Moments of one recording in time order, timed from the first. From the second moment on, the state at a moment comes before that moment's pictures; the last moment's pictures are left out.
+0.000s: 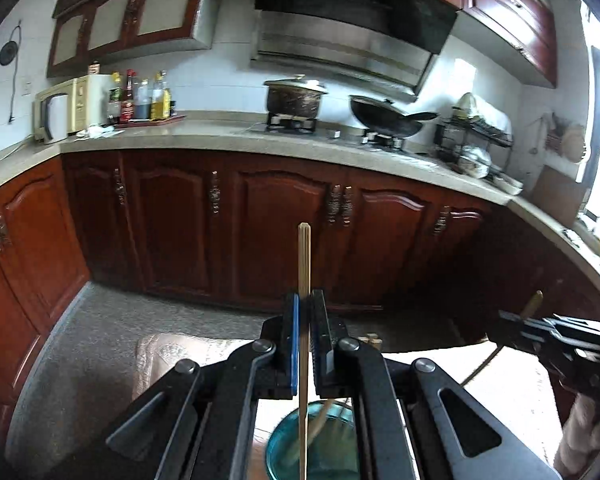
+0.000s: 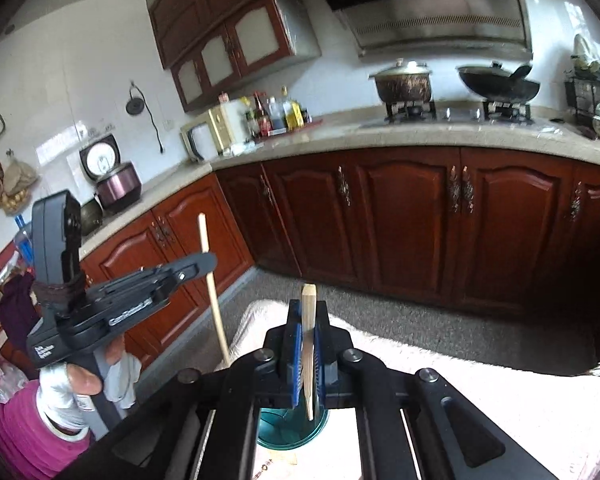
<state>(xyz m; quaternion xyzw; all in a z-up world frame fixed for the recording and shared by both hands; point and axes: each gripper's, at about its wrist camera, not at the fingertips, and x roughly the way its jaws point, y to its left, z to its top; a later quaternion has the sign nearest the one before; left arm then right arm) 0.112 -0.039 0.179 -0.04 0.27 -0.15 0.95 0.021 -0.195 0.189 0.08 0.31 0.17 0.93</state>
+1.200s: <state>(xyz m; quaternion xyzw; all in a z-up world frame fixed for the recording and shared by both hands) 0.126 -0.043 0.084 -0.04 0.35 -0.14 0.92 0.073 -0.192 0.078 0.12 0.39 0.16 0.90</state>
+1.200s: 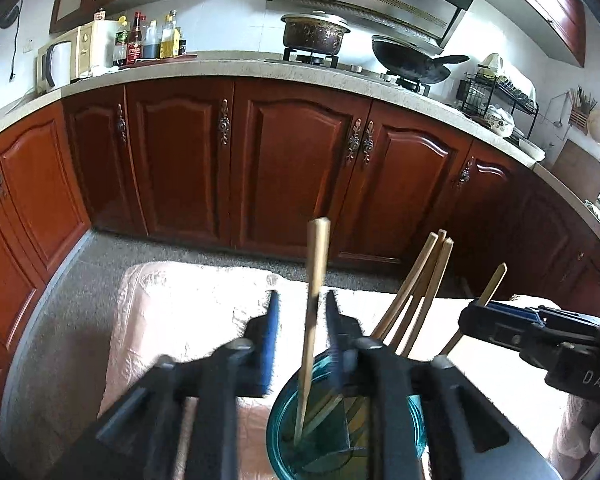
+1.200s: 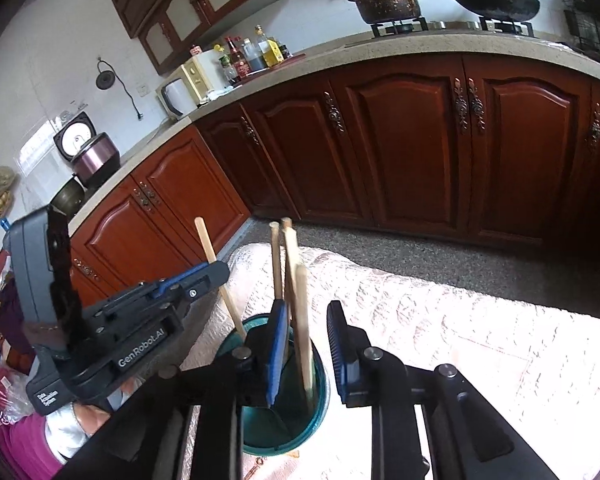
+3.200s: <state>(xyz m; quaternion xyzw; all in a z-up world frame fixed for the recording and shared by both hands) 0.006 -0.072 0.085 0.03 0.36 -0.15 0.92 -0.051 -0.248 0.042 0.11 0.42 0.07 0.90</state>
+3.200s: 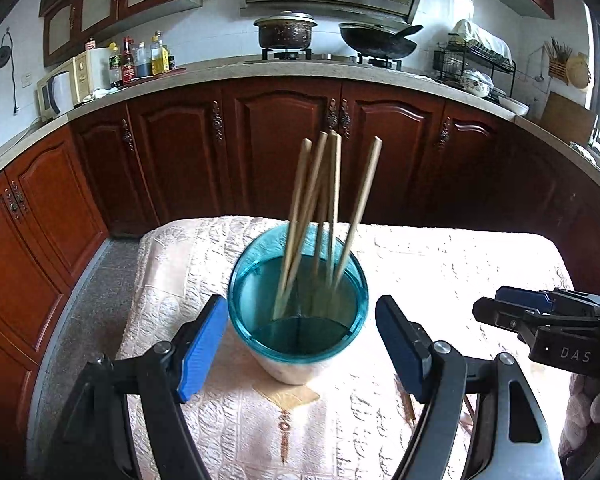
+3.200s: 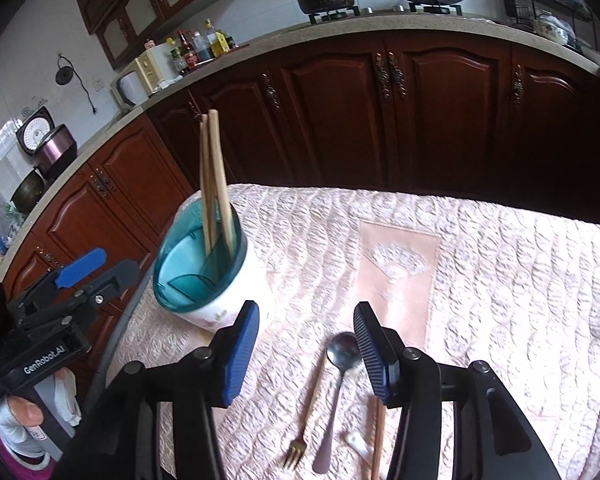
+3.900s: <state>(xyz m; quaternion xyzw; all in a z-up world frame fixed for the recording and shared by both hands) -0.019 -0.109 0.068 0.05 0.39 -0.18 0.90 -0.080 -0.286 0.018 0.12 0.44 0.02 0.89</state>
